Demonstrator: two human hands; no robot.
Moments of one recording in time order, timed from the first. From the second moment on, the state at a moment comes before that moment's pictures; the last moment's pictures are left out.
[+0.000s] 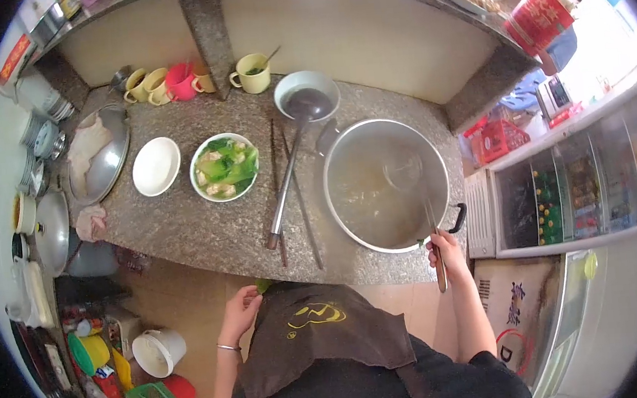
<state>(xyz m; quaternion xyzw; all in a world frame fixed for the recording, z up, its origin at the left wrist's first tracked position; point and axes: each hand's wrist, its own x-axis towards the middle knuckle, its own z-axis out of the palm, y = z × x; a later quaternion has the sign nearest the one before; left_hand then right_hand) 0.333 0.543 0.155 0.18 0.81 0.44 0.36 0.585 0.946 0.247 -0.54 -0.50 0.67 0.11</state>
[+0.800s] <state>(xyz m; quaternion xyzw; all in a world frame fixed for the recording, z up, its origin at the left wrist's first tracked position) -0.138 0.065 0.189 0.07 0.94 0.34 -0.05 0.344 0.593 0.218 -0.45 -0.78 0.41 0.15</state>
